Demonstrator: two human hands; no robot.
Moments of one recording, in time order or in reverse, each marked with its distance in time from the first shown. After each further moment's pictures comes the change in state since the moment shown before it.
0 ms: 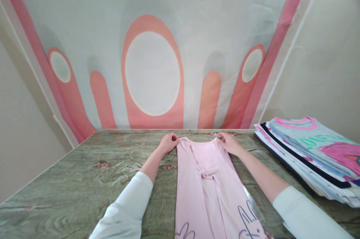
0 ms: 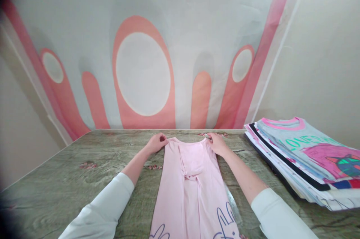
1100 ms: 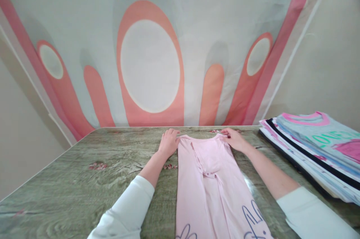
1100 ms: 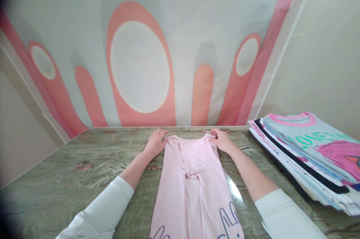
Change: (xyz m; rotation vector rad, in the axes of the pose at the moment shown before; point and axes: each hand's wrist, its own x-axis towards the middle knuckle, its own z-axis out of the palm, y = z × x) left_hand -0.015 0.021 0.002 0.324 0.125 0.203; right_hand 0.005 0.020 0.003 0.388 0.013 0.056
